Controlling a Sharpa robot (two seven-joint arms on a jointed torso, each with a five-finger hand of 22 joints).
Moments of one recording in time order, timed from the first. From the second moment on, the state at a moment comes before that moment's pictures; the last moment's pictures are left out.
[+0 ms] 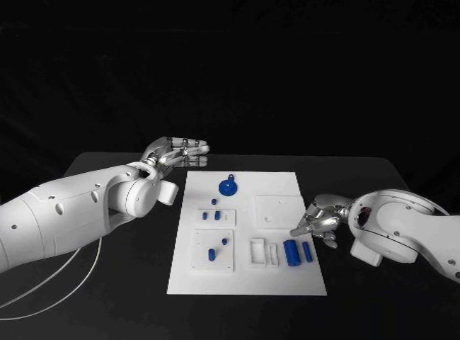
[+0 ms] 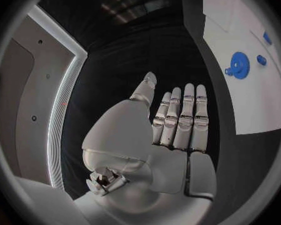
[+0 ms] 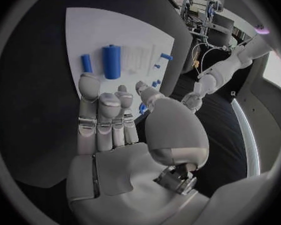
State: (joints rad) left arm 1.31 -0.69 -0.10 1.23 -0.10 -0.25 0.32; left_hand 1.36 0.04 -0.03 -0.09 0.10 0.94 0.15 0.06 0.06 1.06 0.15 0.06 0.06 1.09 0.14 0.06 0.07 0.05 0.97 0.13 0.09 0.07; right arm 0.98 -1.01 0.26 1.72 -1.08 0.05 -0.59; right_hand 1.12 -0.11 0.35 0.03 0.10 1.16 0.06 0.06 0.12 1.37 -0.04 0.81 1.14 1.43 -0.10 1.03 0.96 0.08 1.46 -0.13 0.59 1.08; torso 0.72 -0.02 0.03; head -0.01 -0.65
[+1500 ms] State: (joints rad) left arm 1.31 -0.70 -0.10 1.23 -0.12 -0.20 0.33; left_hand 1.34 0.01 -0.03 -0.06 0.09 0.91 0.16 0.06 0.06 1.10 0.14 0.06 0.06 1.17 0.12 0.07 0.08 0.05 1.01 0.10 0.13 0.08; right arm 0.98 -0.92 0.18 1.66 -1.09 0.18 -0.70; right_hand 1.03 -0.18 0.34 0.17 0.05 1.12 0.07 0.07 0.08 1.39 -0.03 0.82 1.22 1.45 -0.09 1.04 1.05 0.08 1.47 -0.12 0.62 1.17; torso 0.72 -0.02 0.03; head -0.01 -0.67
